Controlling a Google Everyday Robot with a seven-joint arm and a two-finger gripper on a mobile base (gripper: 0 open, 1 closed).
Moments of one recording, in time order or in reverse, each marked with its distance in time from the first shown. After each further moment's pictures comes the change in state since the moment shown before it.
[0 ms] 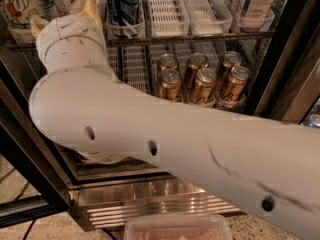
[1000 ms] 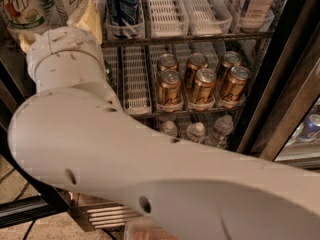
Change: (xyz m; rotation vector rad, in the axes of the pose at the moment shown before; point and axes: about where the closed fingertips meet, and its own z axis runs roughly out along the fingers) arm -0.004 0.008 -0.037 -0.004 0.038 -0.003
